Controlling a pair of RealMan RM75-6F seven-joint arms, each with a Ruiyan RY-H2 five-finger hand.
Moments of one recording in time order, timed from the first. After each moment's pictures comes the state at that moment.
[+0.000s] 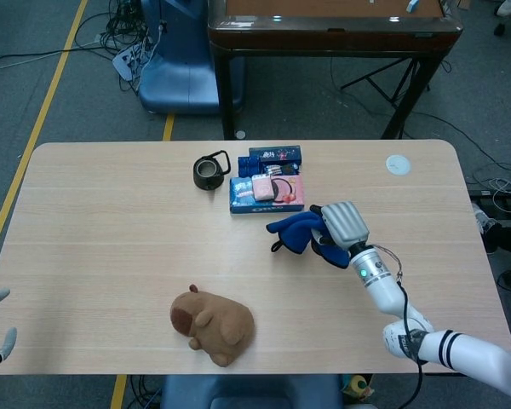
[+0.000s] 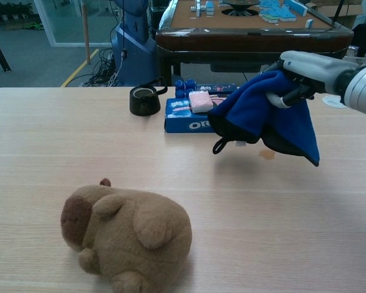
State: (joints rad) left arm 0.09 -1.10 -0.01 -1.60 1.58 1.69 -0.14; right arm 0.71 -1.52 0.25 -1.36 -1.17 0.90 -0.17
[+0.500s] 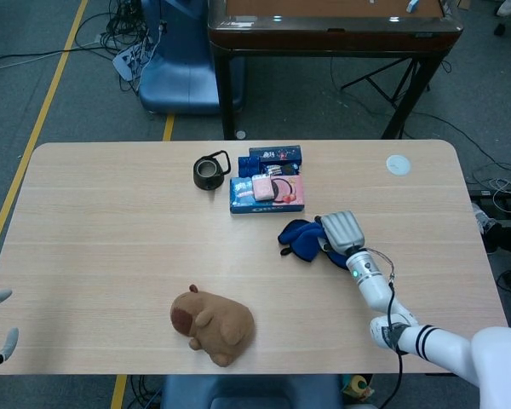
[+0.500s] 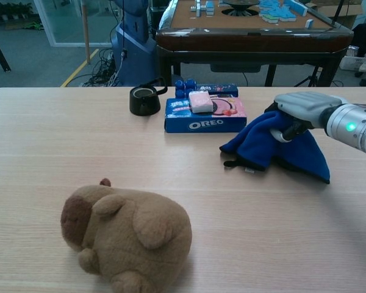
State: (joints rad) left arm 0.09 -1.10 0.00 -1.59 1.58 1.68 -0.15; right arm 0.76 -1.67 0.18 -1.10 -1.06 0.81 -0.32
